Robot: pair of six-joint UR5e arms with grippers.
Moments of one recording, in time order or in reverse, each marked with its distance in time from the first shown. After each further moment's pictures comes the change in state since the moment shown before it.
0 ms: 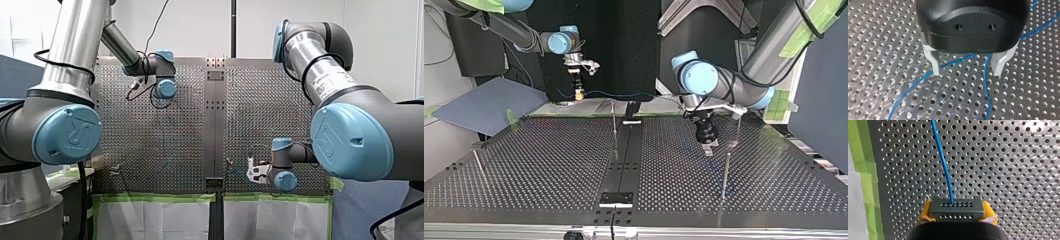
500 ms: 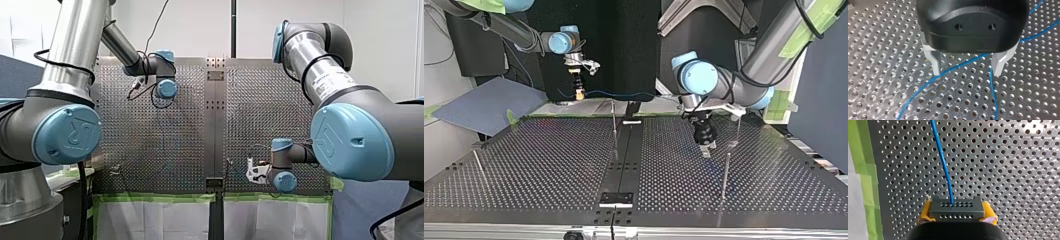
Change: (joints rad) left arm 0.001 0.000 0.001 0.018 0.028 0.009; right arm 0.003 0.004 -0.001 -0.006 -0.003 0.000
